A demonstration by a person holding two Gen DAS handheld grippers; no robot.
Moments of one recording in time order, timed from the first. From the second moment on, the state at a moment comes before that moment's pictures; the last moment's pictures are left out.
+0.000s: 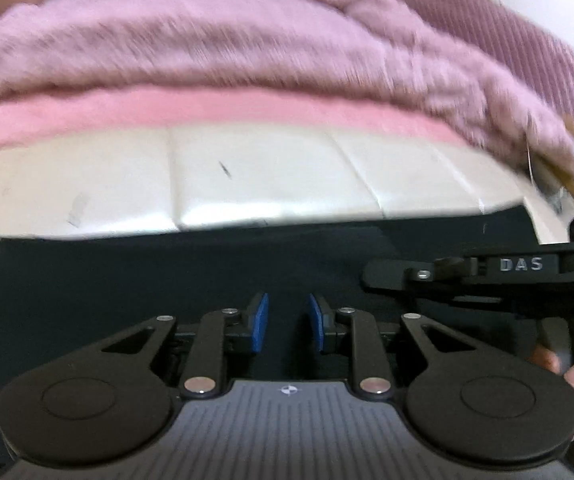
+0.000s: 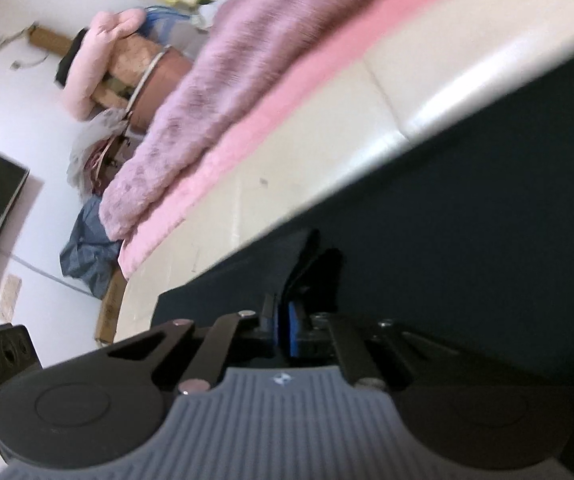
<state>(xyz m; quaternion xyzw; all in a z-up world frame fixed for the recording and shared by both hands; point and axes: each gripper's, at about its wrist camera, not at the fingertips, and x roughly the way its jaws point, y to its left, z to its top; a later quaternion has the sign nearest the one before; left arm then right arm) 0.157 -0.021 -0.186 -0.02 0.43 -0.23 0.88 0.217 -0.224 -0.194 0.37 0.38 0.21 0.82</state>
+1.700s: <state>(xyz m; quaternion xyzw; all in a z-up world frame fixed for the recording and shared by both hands) 0.201 -0.006 -0.190 0.00 0.44 -0.14 0.89 0.222 -0.439 -0.127 0.11 0.41 0.02 0.90</state>
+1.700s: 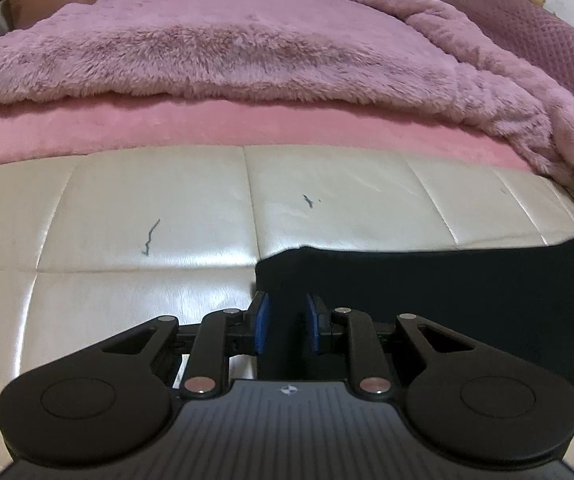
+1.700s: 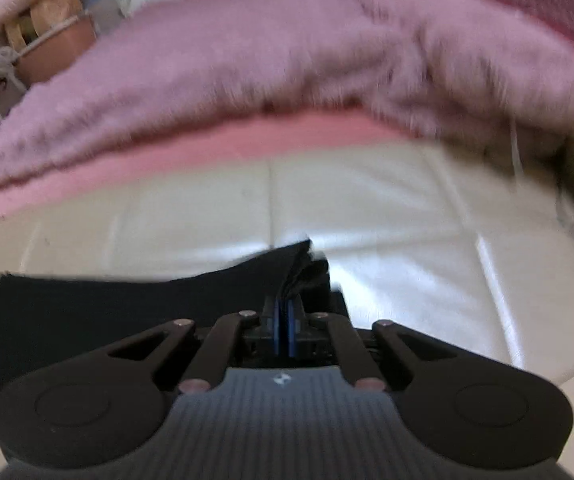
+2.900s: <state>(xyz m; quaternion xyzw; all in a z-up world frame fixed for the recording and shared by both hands) 0.247 0.027 -0.197 -0.06 0.44 -0.21 0.87 0.224 -0.451 -0.165 0.14 0.41 -0.02 0.90</state>
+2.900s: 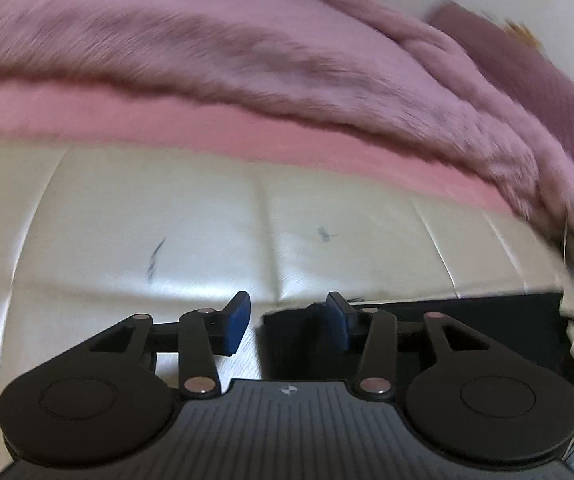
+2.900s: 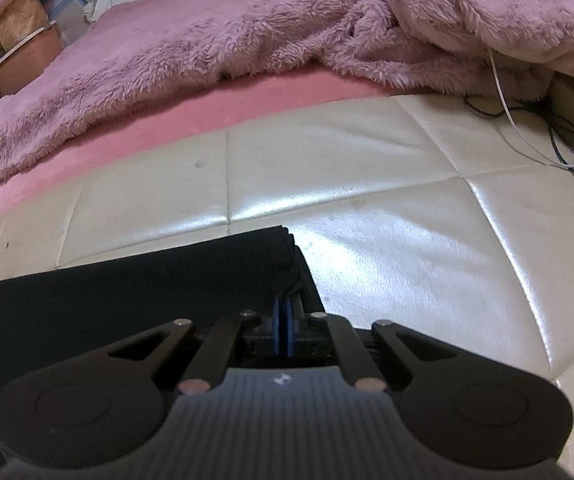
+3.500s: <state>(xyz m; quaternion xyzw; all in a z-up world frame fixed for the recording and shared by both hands) 0.279 -0.094 -0.187 0.32 0.43 -0.55 0.64 0.167 -0.413 0.005 0.10 0.29 0.12 0.95</state>
